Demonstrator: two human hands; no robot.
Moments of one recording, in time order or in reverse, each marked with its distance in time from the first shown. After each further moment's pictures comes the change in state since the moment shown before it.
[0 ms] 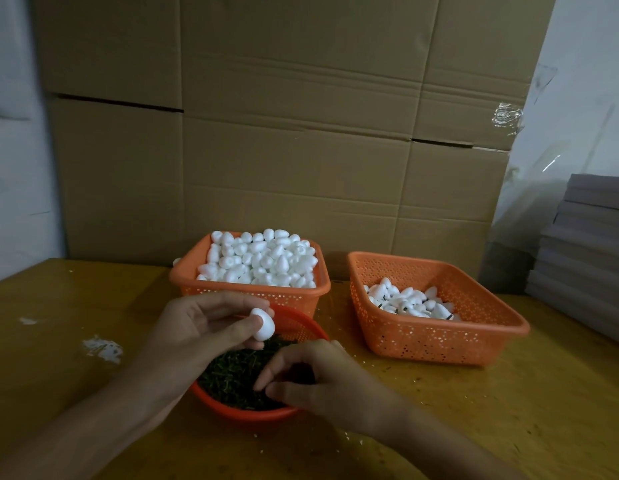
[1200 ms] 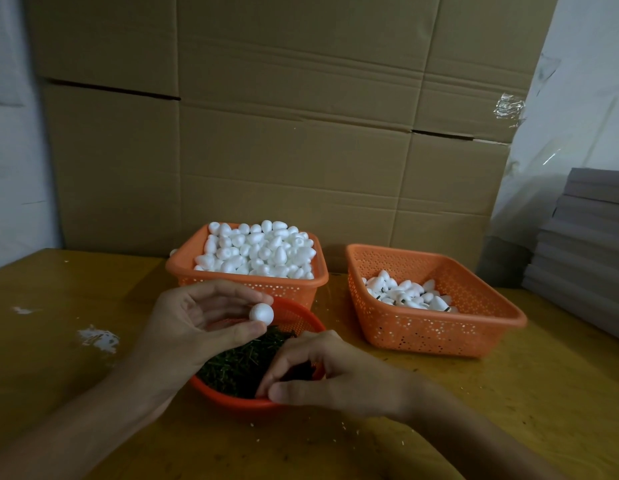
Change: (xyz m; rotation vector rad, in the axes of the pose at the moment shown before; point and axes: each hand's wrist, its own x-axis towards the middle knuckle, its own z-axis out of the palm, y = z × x) left_hand -0.006 0.006 0.007 -0.014 0.008 0.086; right_hand -0.006 -0.001 -0.017 0.055 -0.158 -0.134
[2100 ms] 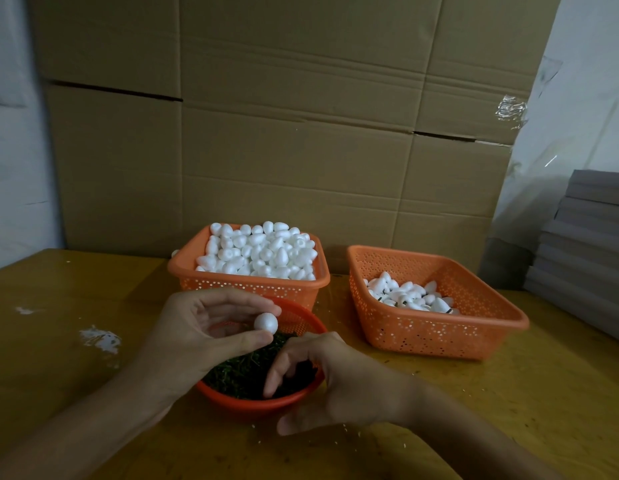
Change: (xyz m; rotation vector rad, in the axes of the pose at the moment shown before) left_hand -0.002 0.003 0.002 0.103 -0.049 -0.006; right_hand 0.000 -0.007 -0.001 -0.147 -0.022 0.073
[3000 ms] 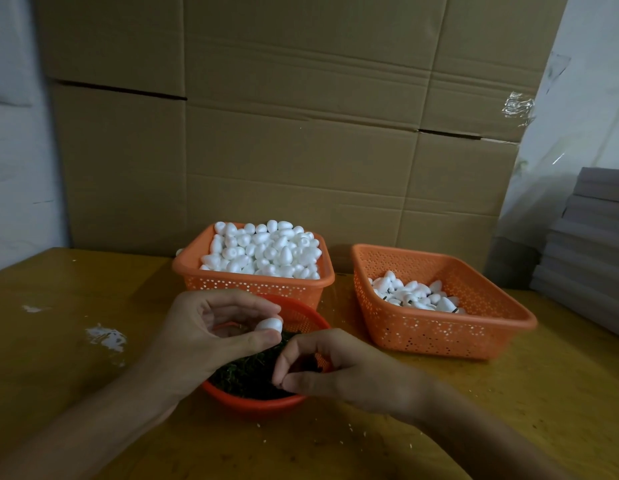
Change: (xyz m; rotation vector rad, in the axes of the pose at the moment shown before) left_hand -0.001 0.002 0.001 0.042 0.007 -0.028; right_hand 0.001 0.012 0.001 0.296 0.029 0.018
